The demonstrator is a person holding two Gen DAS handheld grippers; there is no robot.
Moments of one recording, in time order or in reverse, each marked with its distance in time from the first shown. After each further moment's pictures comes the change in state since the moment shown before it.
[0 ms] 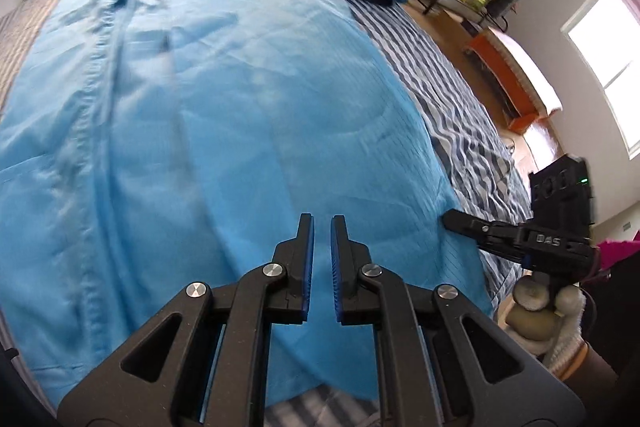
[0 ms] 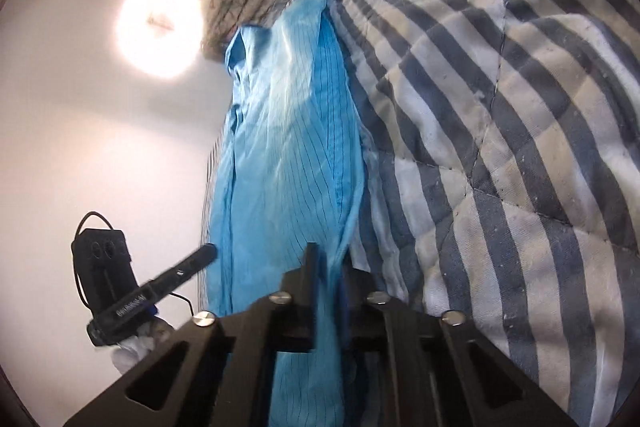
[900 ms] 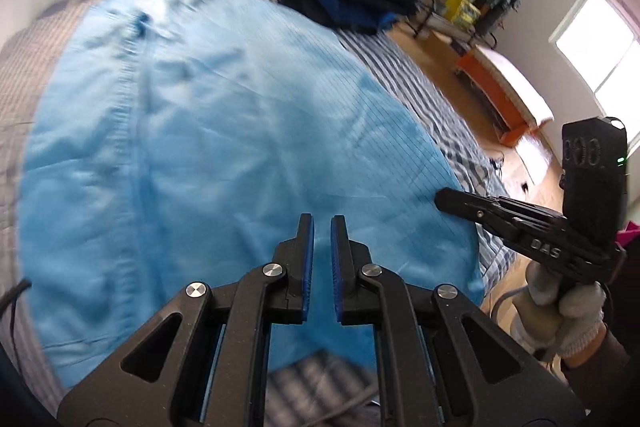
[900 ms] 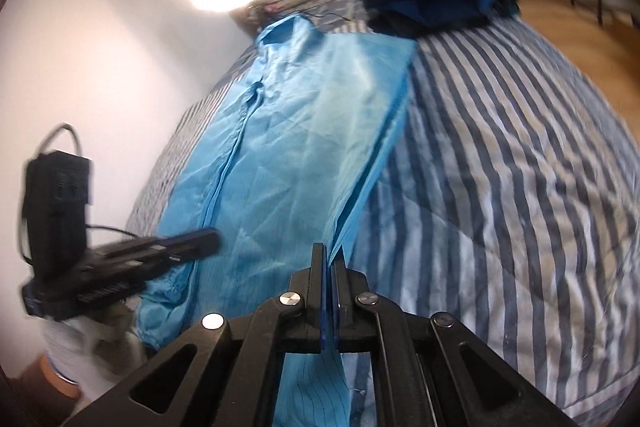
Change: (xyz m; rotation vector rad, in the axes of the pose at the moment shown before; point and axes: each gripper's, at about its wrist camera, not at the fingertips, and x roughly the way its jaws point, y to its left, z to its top) left arm -0.072 0.010 -0.027 0.007 -0.141 0.005; right arm -0.005 0.117 -0.016 -0.491 -0.036 -0.323
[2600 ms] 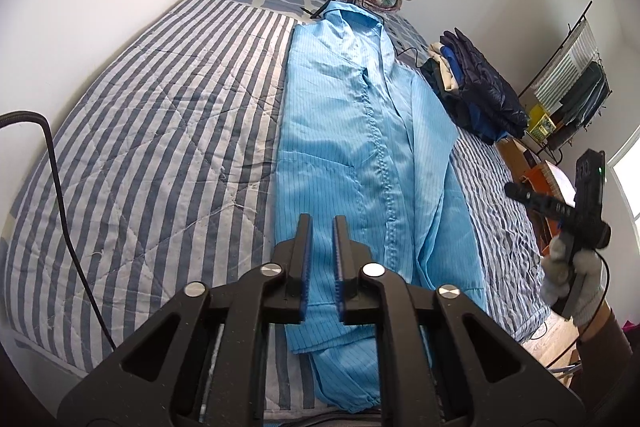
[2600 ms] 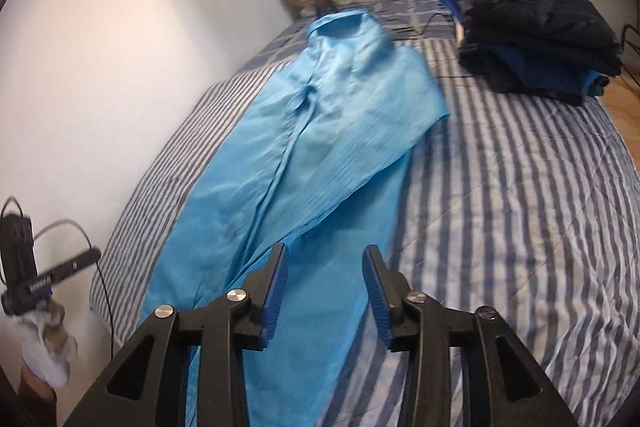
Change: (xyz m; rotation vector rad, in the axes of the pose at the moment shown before) left arm -0.133 0.188 -0.051 -0.346 -0.214 0.194; right arm 0.065 0.073 0.068 -0.160 0.040 -0.001
